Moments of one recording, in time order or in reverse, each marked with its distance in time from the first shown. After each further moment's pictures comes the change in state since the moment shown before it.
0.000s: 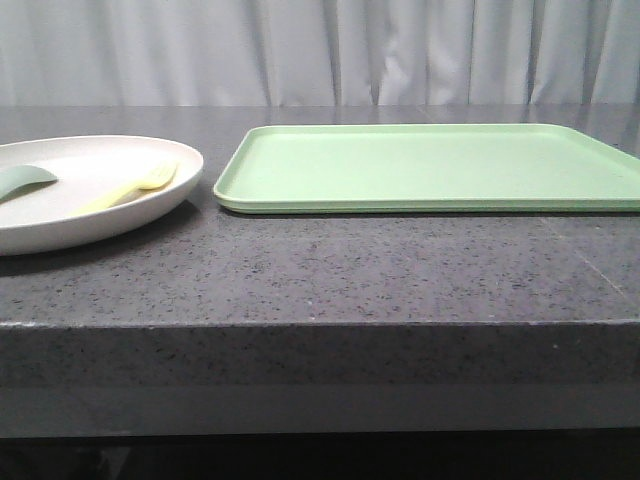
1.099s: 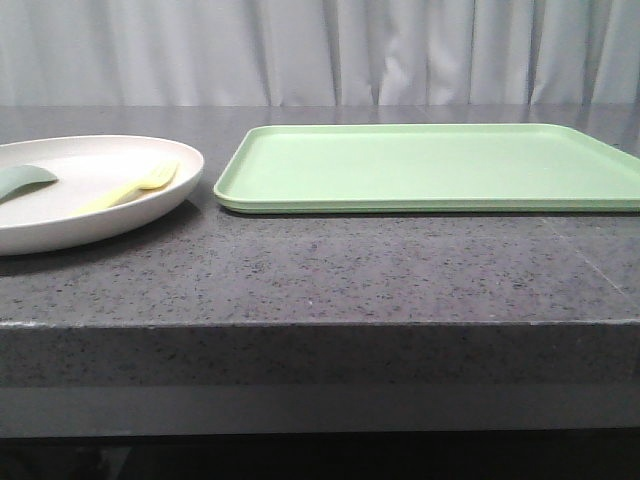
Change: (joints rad) left arm 0.000 0.424 -0.500 0.005 -0.042 0.000; right arm 0.000 0.330 -0.596 0.093 0.092 0.010
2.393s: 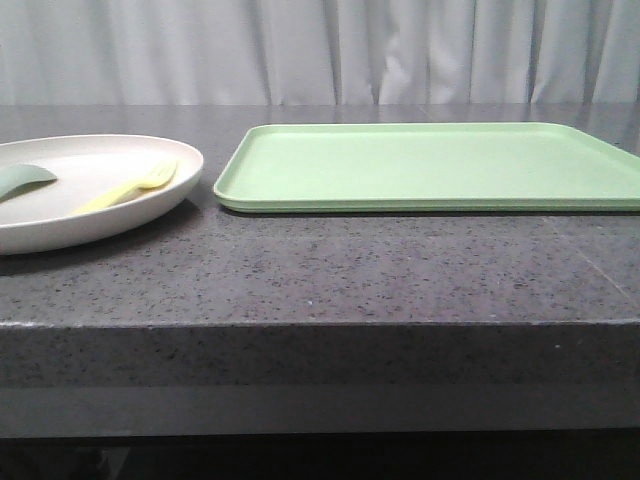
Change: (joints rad) left arm 0.000 0.630 -0.413 0.032 0.348 0.000; right arm 0.000 0.227 -0.046 -0.086 0.002 0.002
